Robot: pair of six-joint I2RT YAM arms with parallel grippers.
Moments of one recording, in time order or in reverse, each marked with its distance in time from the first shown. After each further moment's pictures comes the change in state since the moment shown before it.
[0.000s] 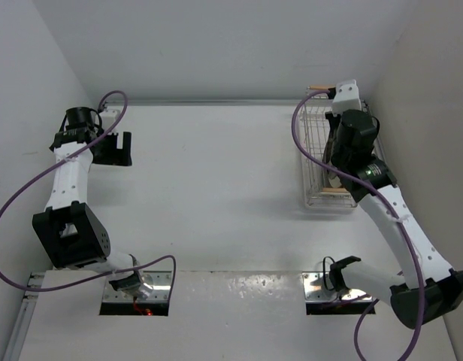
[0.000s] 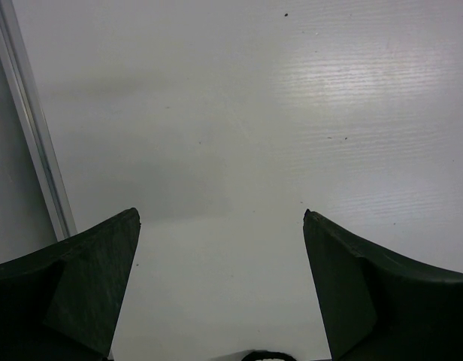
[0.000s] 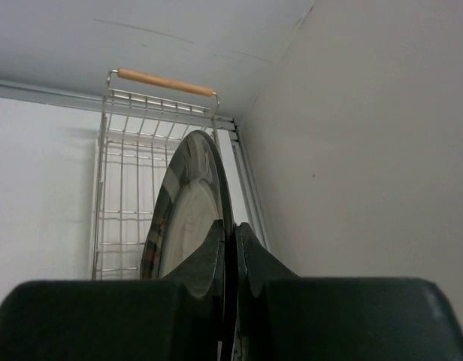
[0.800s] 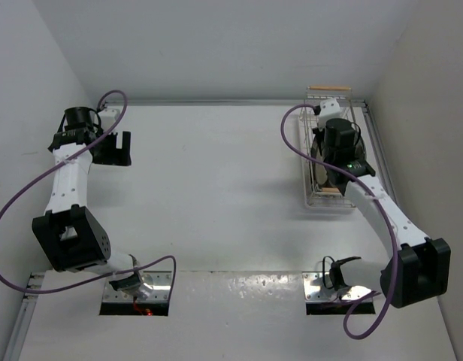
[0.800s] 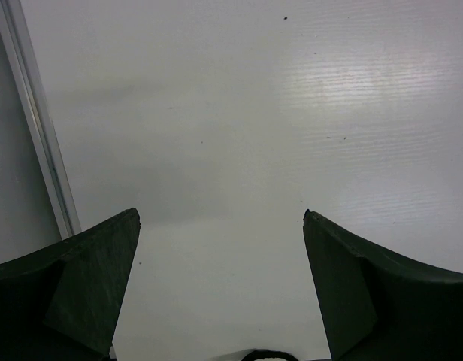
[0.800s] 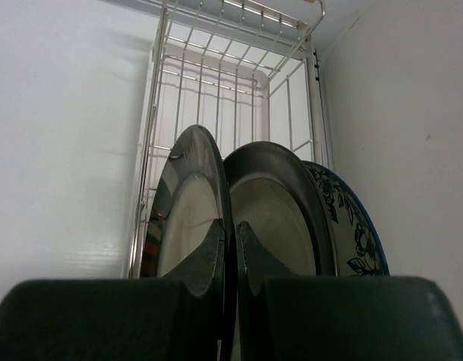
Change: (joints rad) left arm 0.000 -0.020 0.000 -0.004 0.000 0.003; right arm -0.111 0.143 -0.187 0.074 -0.237 0.099
